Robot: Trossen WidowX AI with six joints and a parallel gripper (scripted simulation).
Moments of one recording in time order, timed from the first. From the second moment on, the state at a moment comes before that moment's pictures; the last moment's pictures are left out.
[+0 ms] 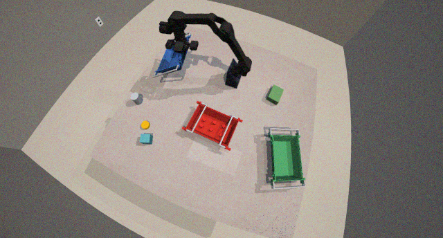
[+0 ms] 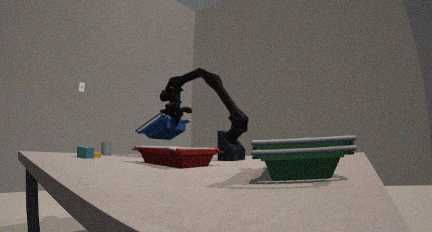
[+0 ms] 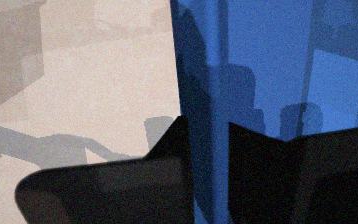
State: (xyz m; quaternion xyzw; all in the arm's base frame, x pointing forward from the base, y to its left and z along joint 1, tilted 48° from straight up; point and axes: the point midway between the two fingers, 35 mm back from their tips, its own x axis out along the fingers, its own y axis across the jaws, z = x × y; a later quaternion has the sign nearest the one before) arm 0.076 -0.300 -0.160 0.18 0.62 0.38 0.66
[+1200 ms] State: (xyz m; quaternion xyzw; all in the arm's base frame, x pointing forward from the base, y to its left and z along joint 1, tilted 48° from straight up) arm 0.197 -0.265 -0.087 0.03 0.54 0.49 0.68
